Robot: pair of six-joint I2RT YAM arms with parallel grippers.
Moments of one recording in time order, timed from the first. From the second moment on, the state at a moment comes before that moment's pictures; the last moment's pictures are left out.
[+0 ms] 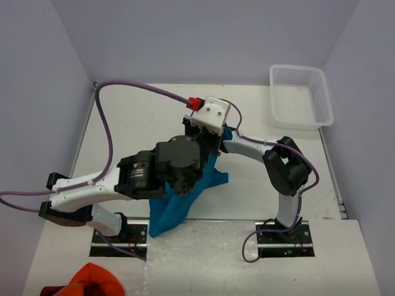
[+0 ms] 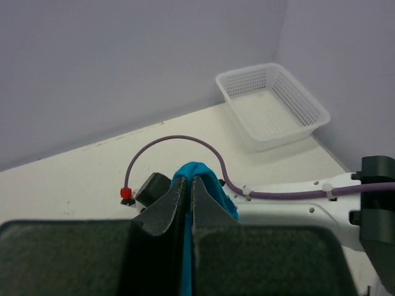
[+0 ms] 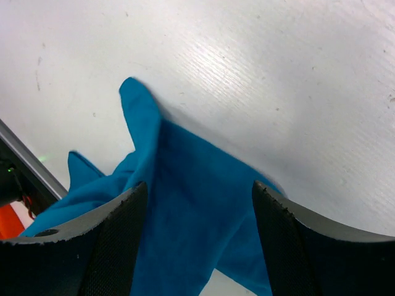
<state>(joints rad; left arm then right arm) -1.56 1.46 1.94 -0.42 -1.17 0.04 0.73 1.92 1.32 -0.35 -0.35 0.43</state>
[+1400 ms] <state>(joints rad) -0.34 1.35 1.57 -0.60 -0.26 -0.09 0.76 1.45 0.92 -0.30 -0.25 0.52</state>
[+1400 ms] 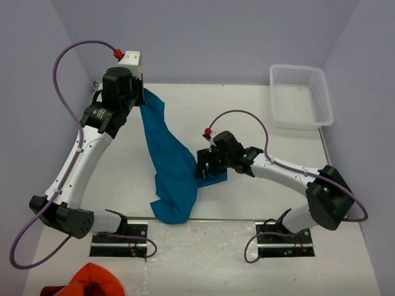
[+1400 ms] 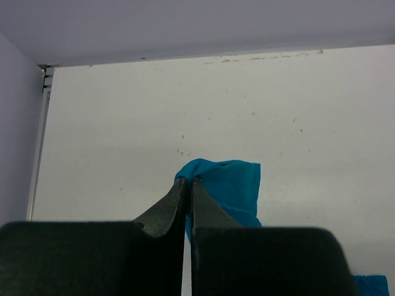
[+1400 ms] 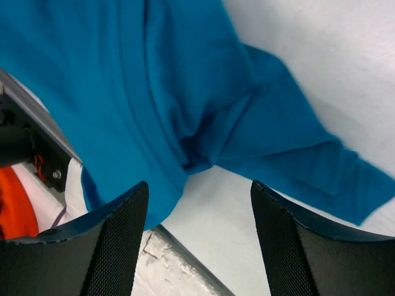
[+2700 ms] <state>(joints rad) -0.28 1.34 1.55 -0.59 -0.22 -0.09 0.94 1.55 1.16 -0.50 -0.03 0.49</state>
